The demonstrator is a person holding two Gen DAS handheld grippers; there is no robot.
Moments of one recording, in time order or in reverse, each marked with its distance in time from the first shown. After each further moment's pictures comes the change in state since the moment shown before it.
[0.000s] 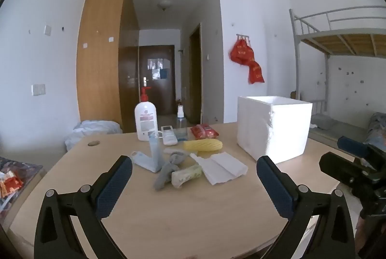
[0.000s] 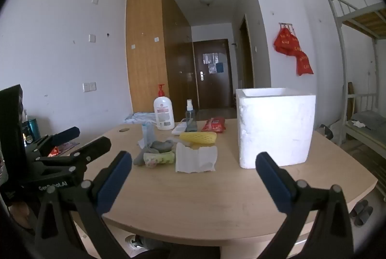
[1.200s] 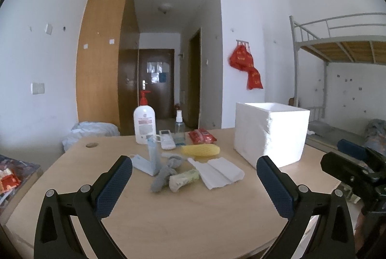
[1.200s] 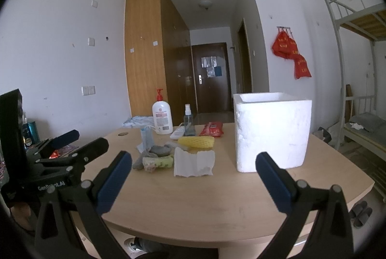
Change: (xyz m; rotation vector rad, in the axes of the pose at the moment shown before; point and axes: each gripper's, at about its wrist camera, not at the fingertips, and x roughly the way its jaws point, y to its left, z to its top) left arm -0.009 0.006 0.003 -0.046 -0.039 -0.012; right arm -0.011 -0.003 0.004 -0.005 -0.019 -0.010
